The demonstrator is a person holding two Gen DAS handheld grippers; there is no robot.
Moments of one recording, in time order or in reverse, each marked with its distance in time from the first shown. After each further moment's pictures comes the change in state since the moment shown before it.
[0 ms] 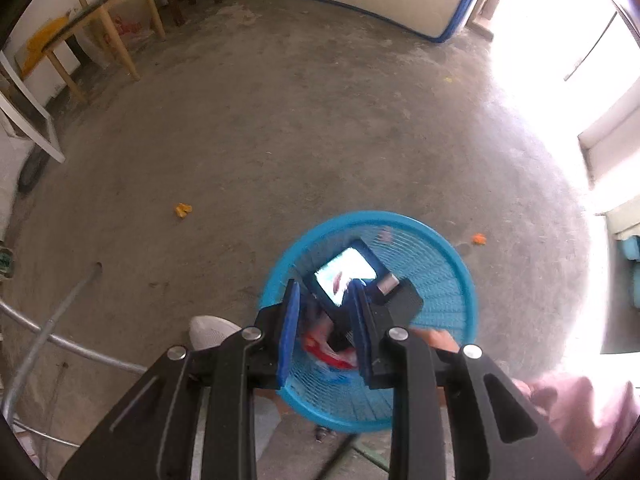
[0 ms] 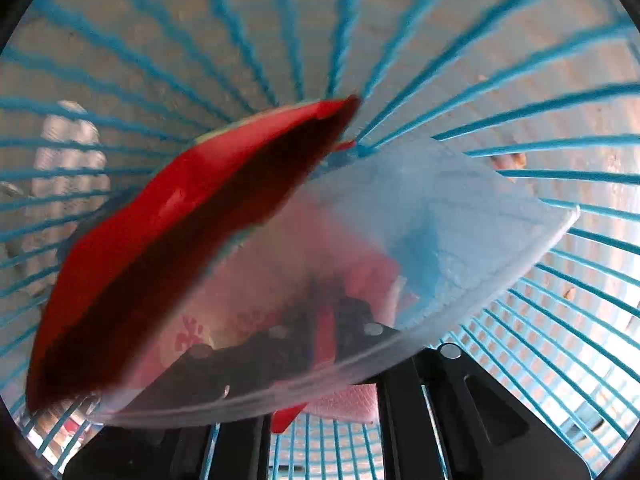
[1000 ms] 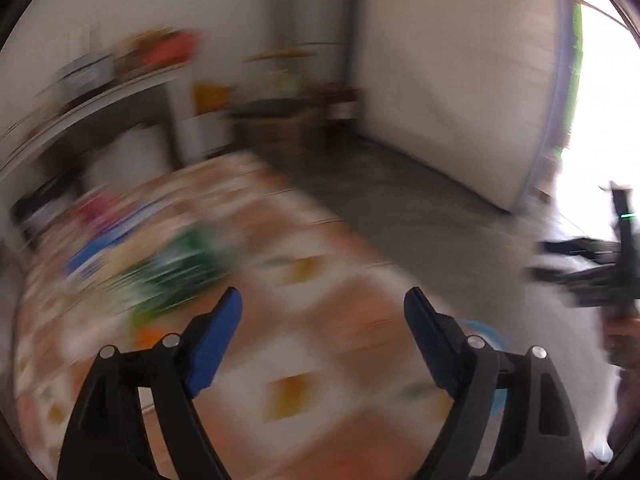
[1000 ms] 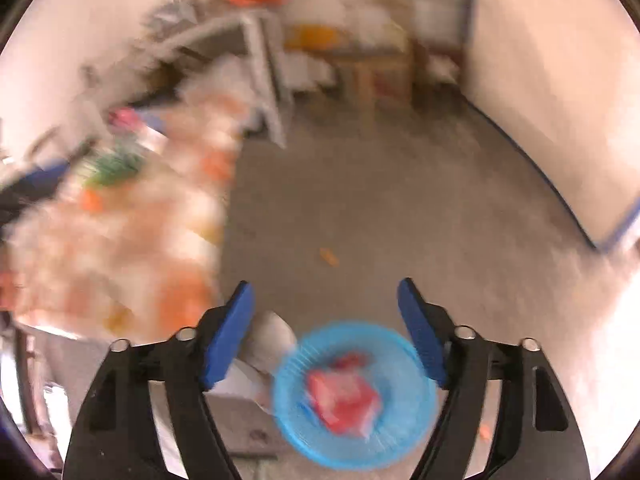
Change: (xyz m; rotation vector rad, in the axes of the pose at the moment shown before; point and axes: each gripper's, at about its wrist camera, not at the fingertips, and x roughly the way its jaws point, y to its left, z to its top) left arm -0.279 0.166 -0.168 -0.329 -0.554 0.341; right arm -0.396 0.038 -0.153 -0.314 -0.964 0.289
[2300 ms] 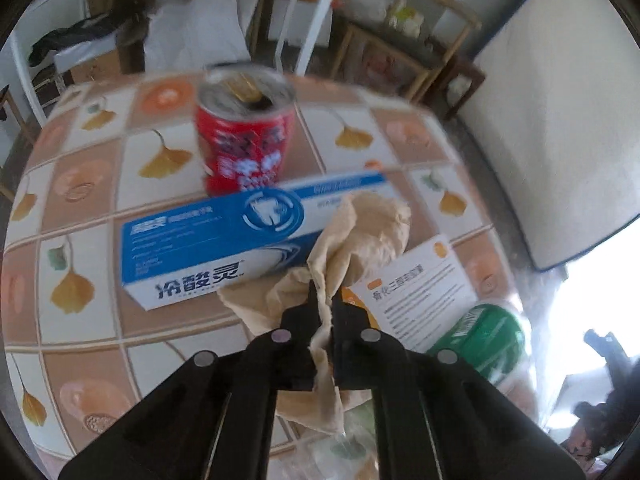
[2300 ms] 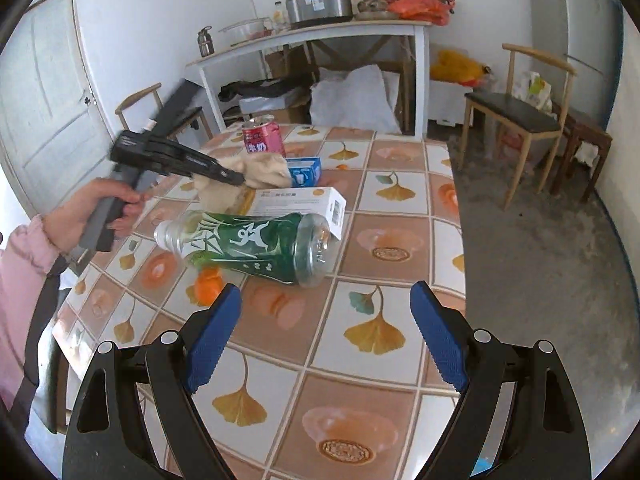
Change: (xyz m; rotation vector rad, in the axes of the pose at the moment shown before) left arm 0.120 0.270 0.056 -0.413 0.312 -0.084; right arm 0.064 0.169 0.146 -0.249 0.050 0.265
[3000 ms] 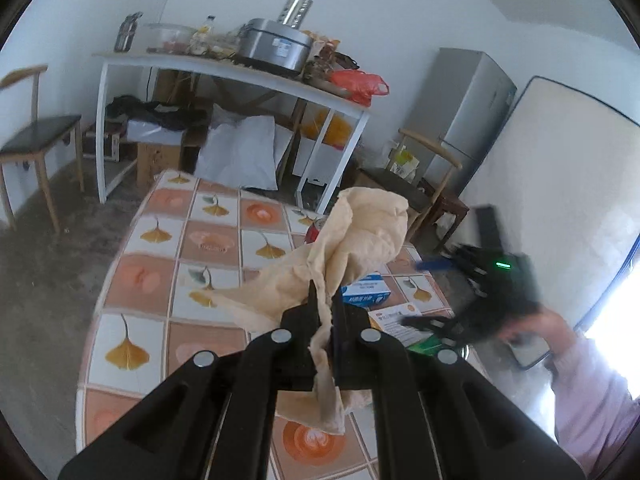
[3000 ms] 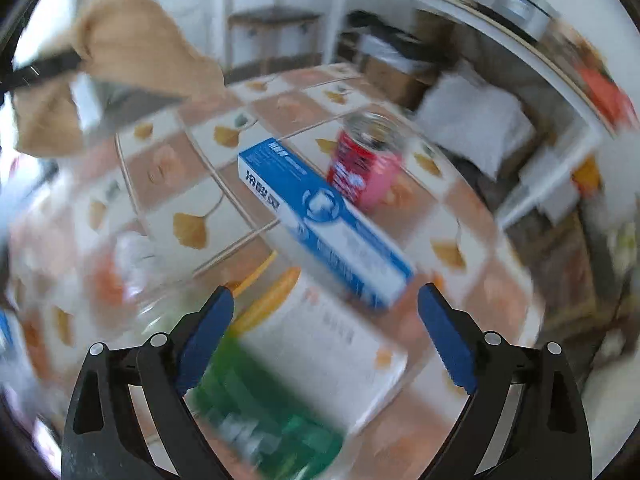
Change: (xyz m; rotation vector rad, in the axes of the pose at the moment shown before) left arm -0.179 0.062 -0.105 -0.099 -0.519 -0.016; right arm 0.182 0.107 0.138 -0.703 0.273 0.050
